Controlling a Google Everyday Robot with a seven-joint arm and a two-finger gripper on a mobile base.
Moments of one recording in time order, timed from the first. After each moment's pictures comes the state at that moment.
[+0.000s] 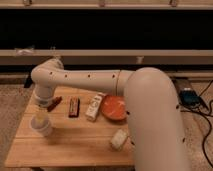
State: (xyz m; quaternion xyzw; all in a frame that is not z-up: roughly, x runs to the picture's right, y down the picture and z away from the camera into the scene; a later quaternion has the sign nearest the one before) arm -0.322 0.110 0.706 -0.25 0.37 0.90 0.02
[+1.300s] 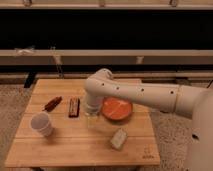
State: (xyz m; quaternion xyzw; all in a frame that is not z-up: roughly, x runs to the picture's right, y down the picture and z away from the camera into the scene) arm -0.075 0.151 0.732 -0.19 0.33 0.92 0.10
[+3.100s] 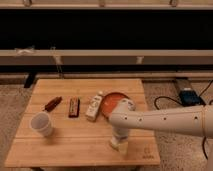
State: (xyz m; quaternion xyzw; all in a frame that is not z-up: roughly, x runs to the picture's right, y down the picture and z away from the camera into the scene) arm 0.073 0.283 0.772 -0.03 0.37 0.92 0.10
